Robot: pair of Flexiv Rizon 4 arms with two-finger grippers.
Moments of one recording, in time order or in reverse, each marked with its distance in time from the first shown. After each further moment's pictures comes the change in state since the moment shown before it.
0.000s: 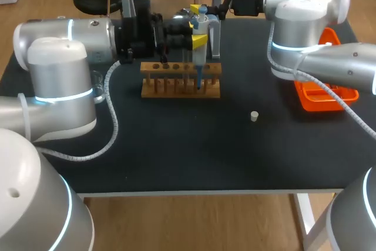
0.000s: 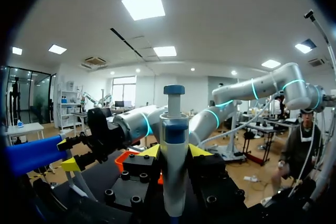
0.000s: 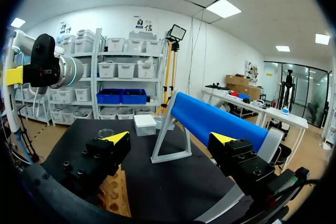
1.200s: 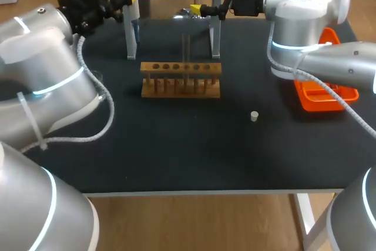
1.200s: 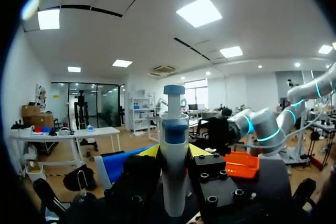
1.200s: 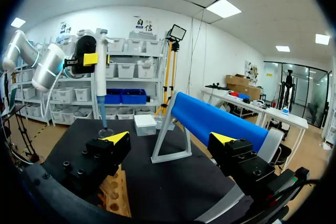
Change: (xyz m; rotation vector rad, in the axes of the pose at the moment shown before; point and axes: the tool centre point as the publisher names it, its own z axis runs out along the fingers) left arm -0.167 -0.026 -0.140 0.009 -0.635 0.067; right arm 0.000 0.000 0.000 0.000 0.000 0.000
